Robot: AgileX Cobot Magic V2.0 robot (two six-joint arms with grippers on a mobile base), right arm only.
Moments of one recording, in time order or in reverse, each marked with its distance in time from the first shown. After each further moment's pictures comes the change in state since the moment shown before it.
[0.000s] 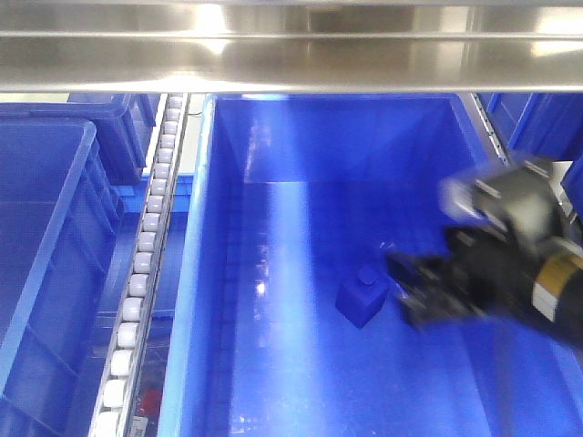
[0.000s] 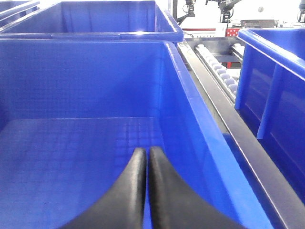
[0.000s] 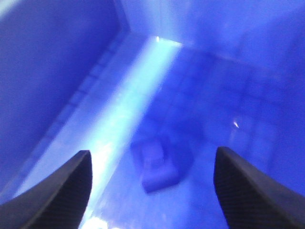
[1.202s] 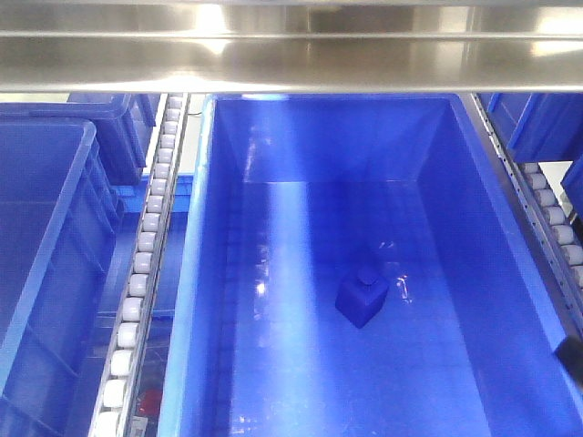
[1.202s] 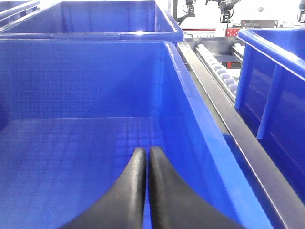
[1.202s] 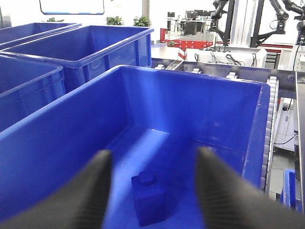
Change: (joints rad) arm 0.000 -0.856 0.324 -0.006 0.036 -0.049
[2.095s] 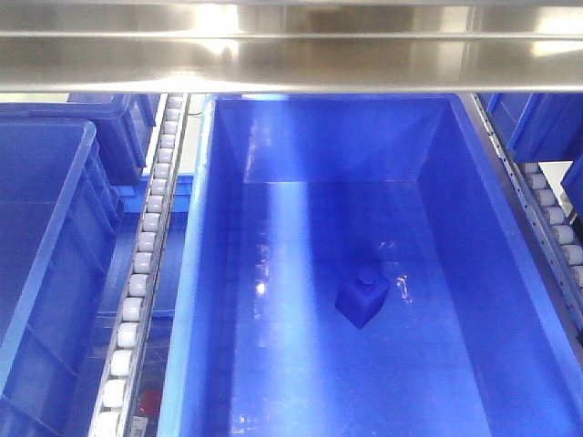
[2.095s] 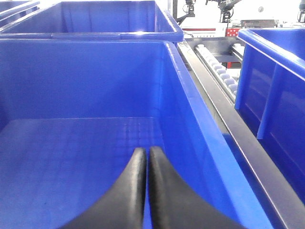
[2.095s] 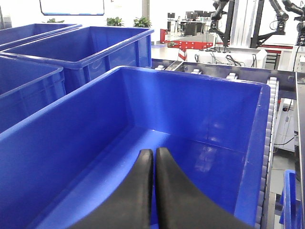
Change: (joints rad) arm 0.000 0.000 0.000 0.000 -0.003 0.000
